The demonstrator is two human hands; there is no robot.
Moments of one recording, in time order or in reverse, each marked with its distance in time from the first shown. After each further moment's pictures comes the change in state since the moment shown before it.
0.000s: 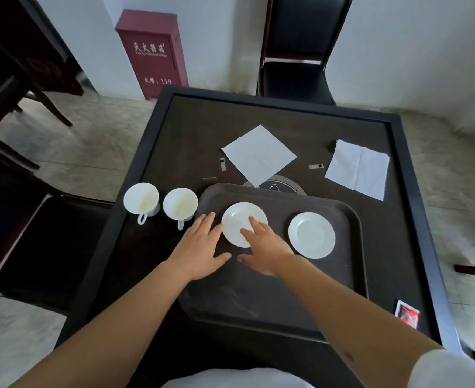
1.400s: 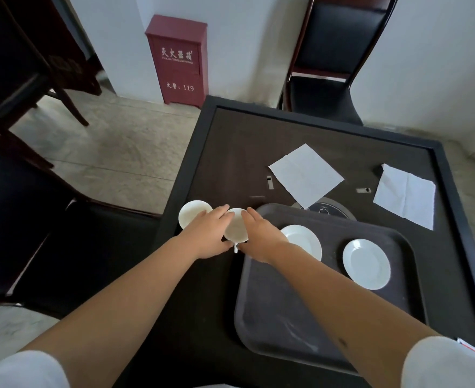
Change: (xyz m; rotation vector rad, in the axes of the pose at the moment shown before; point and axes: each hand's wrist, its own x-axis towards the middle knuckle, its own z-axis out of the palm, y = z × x) left_hand 0.042 -0.146 -0.059 0.000 -0.015 0.124; right_hand 0.120 -0.128 -0.023 0.070 0.066 0.032
